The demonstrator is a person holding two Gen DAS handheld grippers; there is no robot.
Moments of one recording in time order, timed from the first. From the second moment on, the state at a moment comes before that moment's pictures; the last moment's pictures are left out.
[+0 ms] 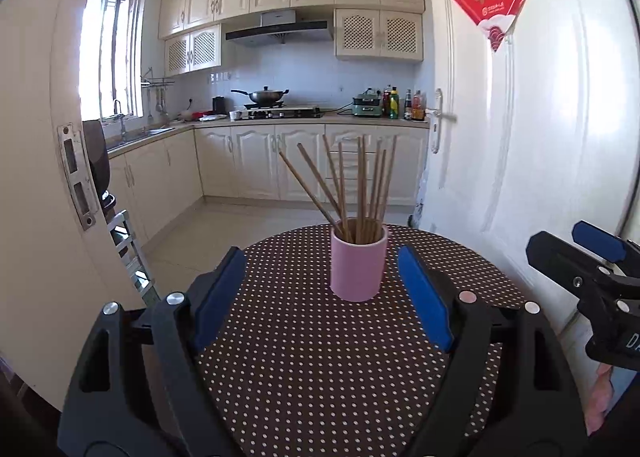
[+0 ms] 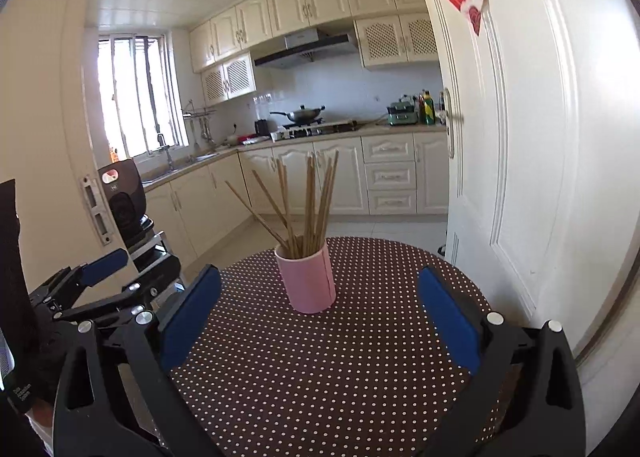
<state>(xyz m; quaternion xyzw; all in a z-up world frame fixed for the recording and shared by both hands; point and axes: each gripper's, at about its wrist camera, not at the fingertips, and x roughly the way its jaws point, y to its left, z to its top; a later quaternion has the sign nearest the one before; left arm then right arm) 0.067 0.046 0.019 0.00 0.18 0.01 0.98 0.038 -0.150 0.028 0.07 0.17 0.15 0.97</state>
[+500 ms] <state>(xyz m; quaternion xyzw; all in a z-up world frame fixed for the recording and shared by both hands) 0.012 0.040 0.045 0.01 0.13 0.00 0.99 -0.011 -0.147 0.050 0.05 0.11 0.15 0.98</state>
